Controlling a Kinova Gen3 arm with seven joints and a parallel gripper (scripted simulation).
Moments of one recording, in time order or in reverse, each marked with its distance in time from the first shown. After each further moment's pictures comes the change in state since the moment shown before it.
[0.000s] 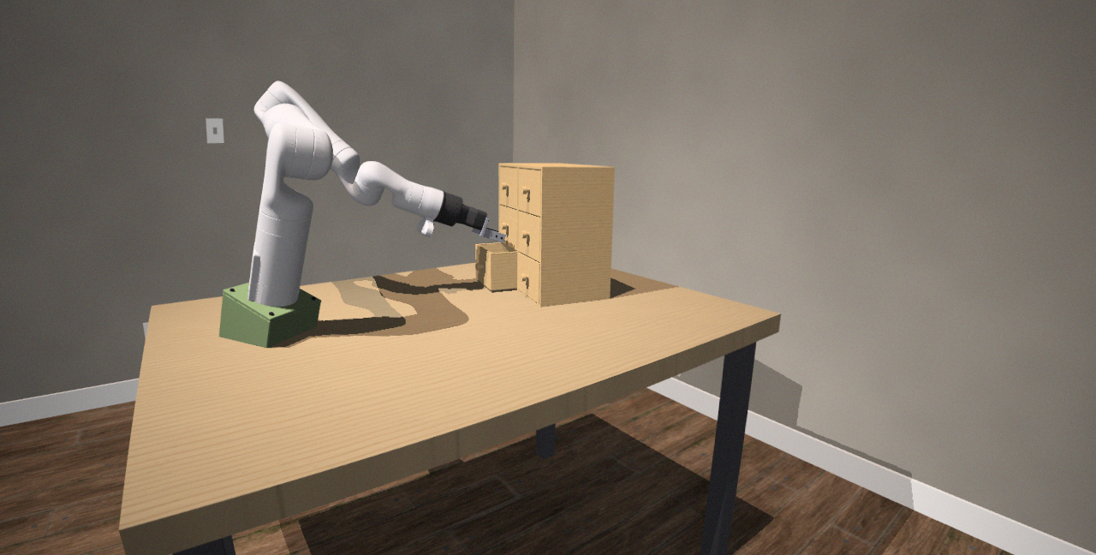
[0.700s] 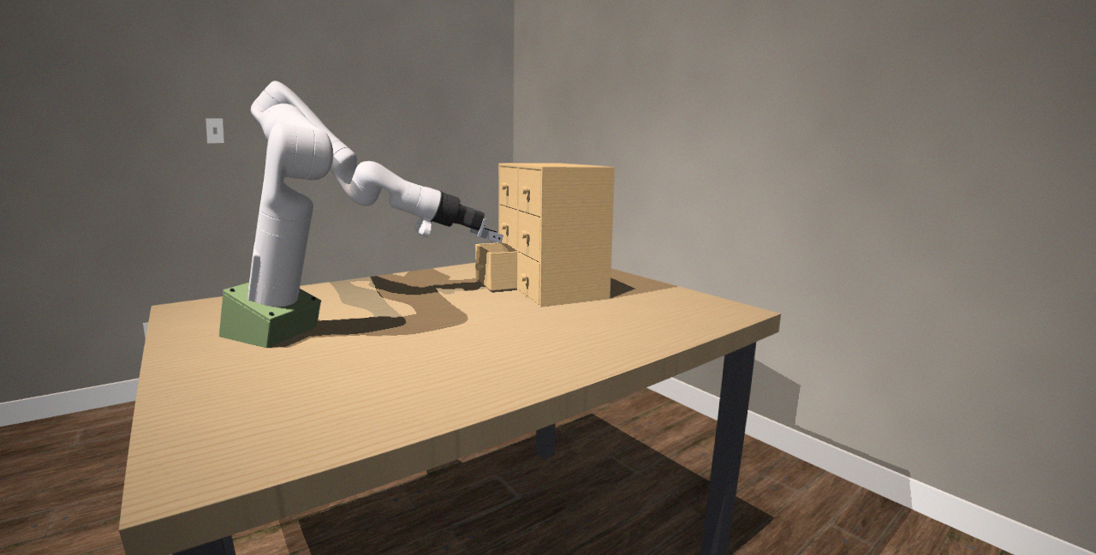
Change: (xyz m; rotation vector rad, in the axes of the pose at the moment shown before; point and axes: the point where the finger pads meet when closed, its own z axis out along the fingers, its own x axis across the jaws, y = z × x) arm -0.002 -0.002 -0.006 0.001 -0.005 0.003
